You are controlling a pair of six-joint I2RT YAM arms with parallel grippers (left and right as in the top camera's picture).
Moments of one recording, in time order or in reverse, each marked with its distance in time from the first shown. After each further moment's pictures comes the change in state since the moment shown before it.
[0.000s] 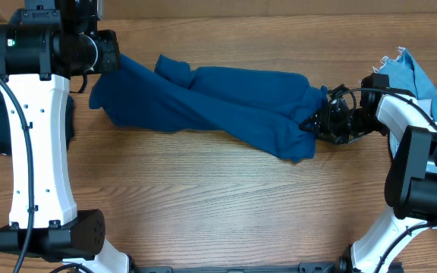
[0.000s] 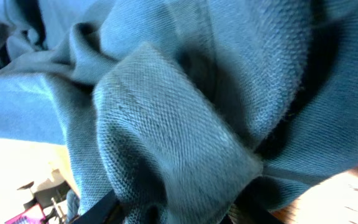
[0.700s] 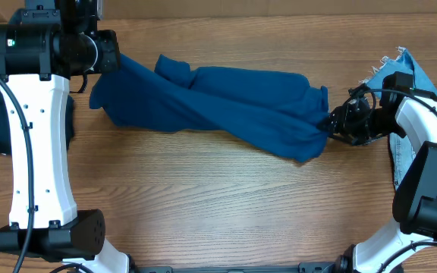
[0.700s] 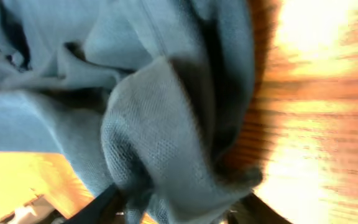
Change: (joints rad) left arm 0.000 0.000 0.000 0.002 0.000 0.003; right arm -0.081 -0.111 -0.001 -0.079 0.132 0.032
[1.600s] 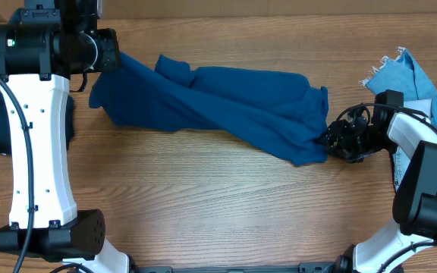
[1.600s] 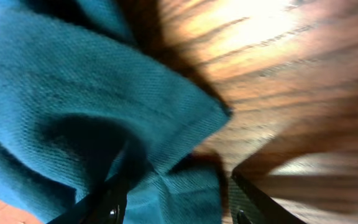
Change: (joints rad) left arm 0.000 0.000 0.000 0.013 0.000 0.004; right arm 0.001 -0.006 -0.188 0.188 0.082 0.148
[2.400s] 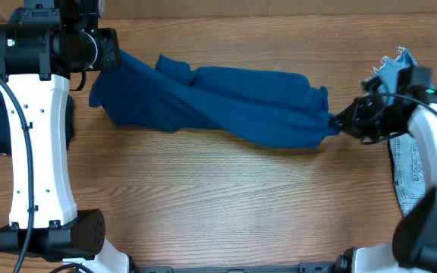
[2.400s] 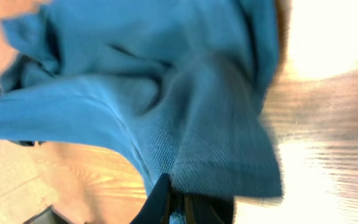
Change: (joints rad) left arm 0.000 0.000 0.002 0.014 0.000 0.046; right arm -0.001 -0.221 0.215 -0.277 -0.074 -0.076
